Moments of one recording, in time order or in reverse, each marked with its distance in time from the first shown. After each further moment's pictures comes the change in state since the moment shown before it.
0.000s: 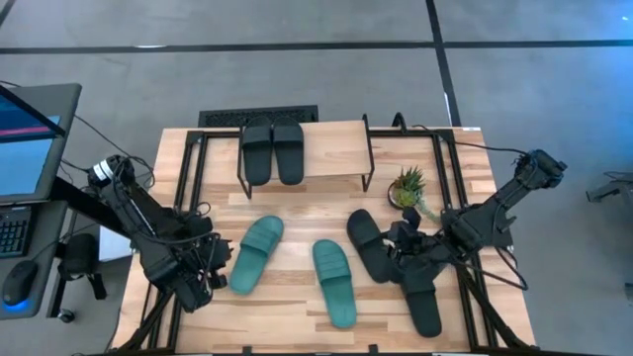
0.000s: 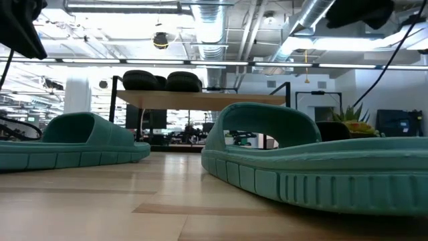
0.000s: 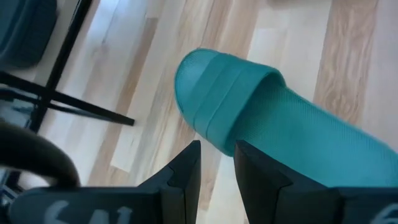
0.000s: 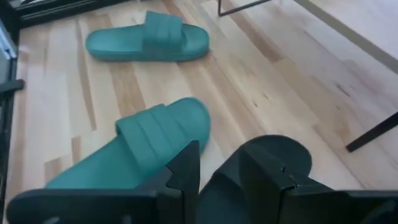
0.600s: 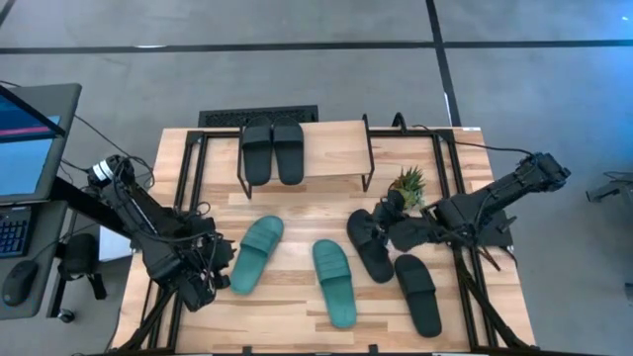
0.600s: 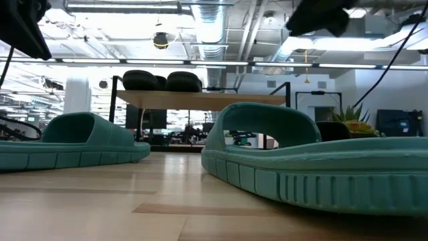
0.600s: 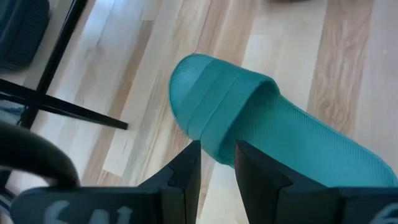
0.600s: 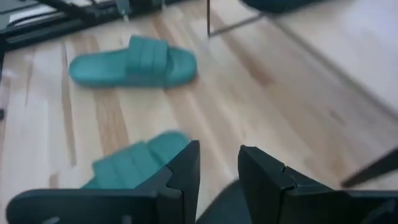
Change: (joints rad) left arm 0.031 0.000 0.000 0.050 0.000 0.016; right arm -0.236 0.000 0.000 0.179 -0.127 -0.259
